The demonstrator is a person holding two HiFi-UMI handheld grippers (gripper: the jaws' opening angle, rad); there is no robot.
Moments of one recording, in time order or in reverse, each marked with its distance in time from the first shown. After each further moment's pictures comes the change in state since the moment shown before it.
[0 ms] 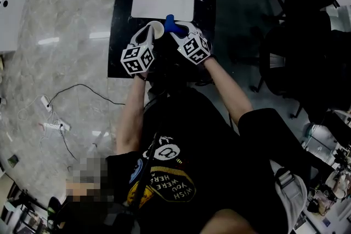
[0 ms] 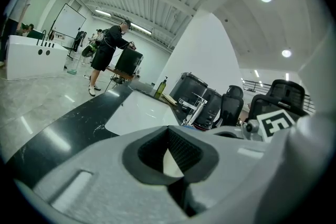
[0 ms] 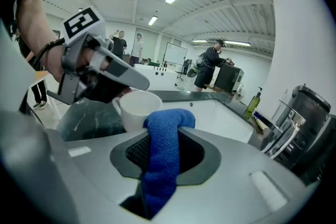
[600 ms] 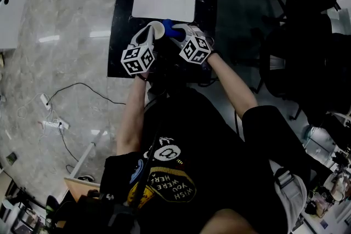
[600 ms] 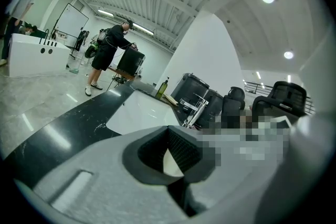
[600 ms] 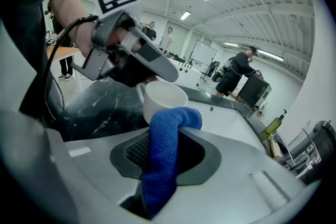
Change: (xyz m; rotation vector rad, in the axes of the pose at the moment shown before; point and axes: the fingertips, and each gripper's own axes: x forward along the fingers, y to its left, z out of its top) left arm 0.000 0.002 -0.002 -0.017 -0.007 0.010; right arm 0.009 0.029 -0.011 -0.288 0.048 0.183
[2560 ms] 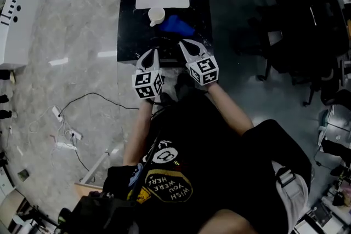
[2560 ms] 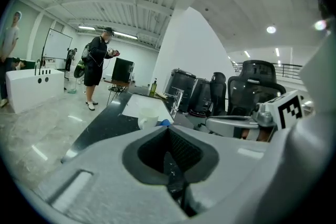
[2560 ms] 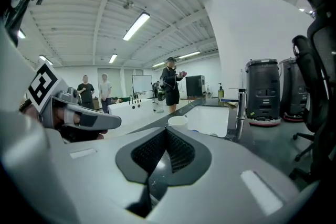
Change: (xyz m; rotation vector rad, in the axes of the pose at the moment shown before) left arm -0.201 -0.074 -0.058 0.234 0.033 0.011; right arm -0.157 0.118 0.065 0.760 -0.371 -0.448
